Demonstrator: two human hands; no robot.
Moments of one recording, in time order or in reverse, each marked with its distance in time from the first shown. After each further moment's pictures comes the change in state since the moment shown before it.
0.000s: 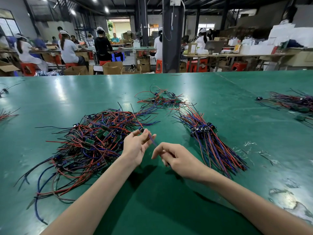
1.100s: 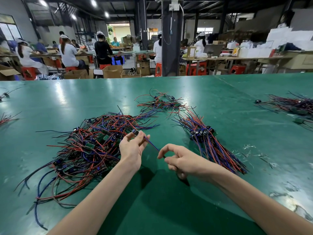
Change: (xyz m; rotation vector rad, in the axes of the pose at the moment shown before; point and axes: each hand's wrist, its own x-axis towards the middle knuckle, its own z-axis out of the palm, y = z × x) left_hand -0.006 0.003 0.003 -0.003 0.127 0.162; right_hand 0.002 -0.005 -0.014 0.190 -0.148 0.301
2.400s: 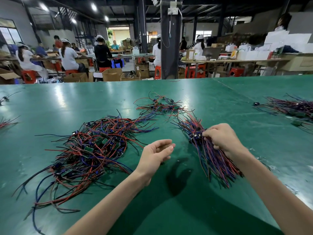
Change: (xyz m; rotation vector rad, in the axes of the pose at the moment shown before) left_hand -0.048 -0.016 0.017 0.537 -0.447 -0.044; right_hand 0.007 0.019 -0.105 -0.080 0.805 0.118
